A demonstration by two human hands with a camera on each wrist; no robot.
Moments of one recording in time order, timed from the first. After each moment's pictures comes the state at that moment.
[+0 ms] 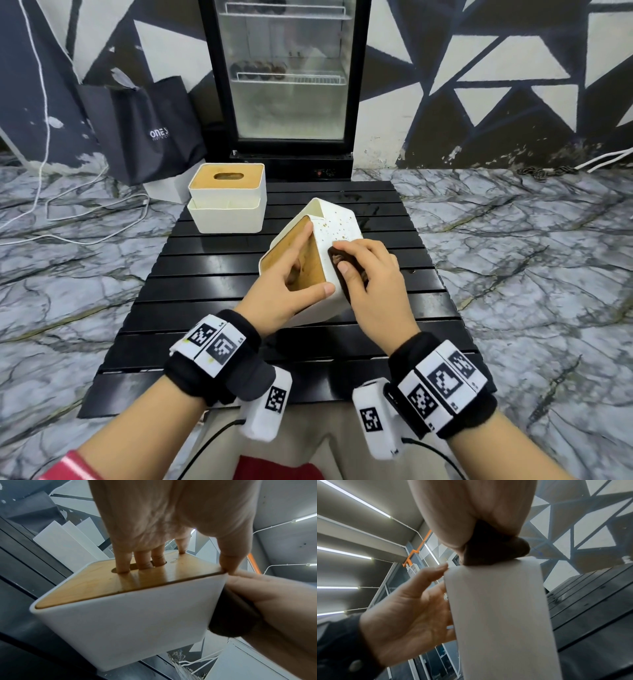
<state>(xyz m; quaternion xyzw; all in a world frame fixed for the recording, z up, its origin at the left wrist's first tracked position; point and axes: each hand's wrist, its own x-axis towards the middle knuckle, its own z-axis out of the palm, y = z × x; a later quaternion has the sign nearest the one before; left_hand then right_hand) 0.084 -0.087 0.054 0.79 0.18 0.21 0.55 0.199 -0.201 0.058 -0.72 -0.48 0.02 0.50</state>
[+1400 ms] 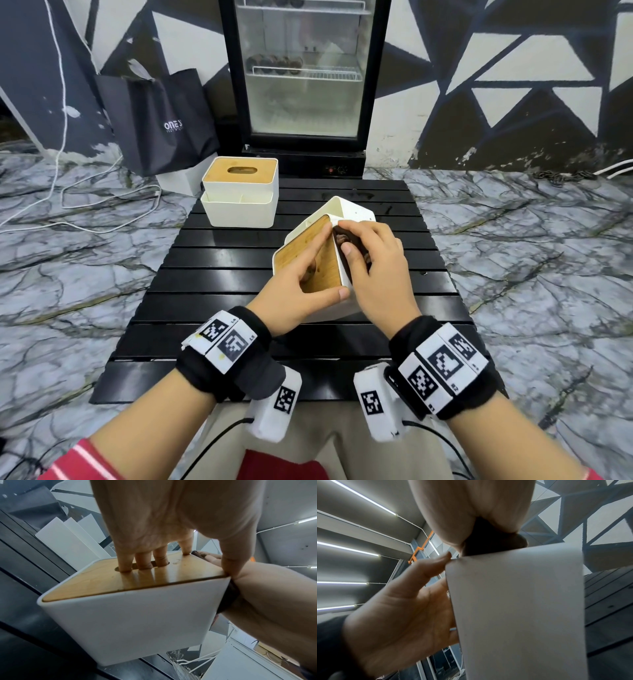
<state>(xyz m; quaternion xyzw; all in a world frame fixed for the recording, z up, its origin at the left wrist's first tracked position) 0.083 -0.090 0.055 0.80 0.17 0.22 0.54 0.199 -0.180 0.071 -0.71 -0.49 -0.01 0.51</state>
